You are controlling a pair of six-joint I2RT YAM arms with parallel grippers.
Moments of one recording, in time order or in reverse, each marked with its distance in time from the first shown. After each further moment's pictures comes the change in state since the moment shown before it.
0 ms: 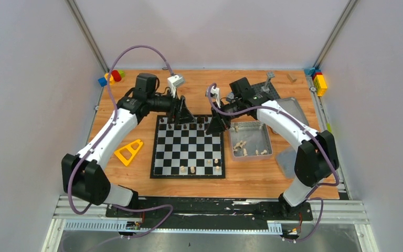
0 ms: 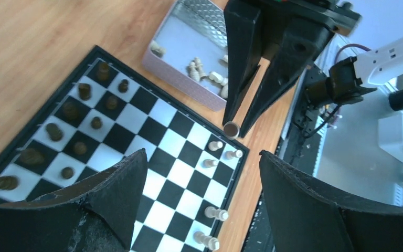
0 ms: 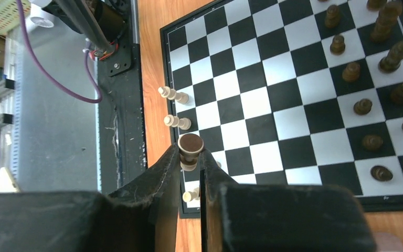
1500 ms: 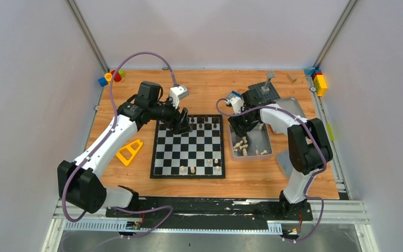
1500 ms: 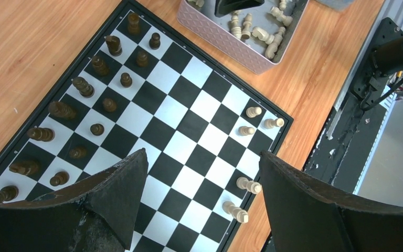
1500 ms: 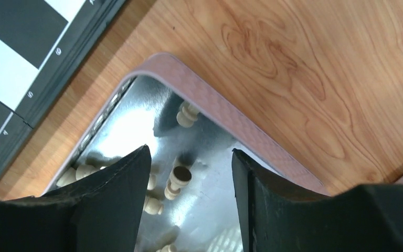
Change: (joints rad) left arm -0.079 -0.042 -0.059 -0.111 -0.218 0.148; right arm -0.141 0.121 -0.204 0.107 0.783 -0.096
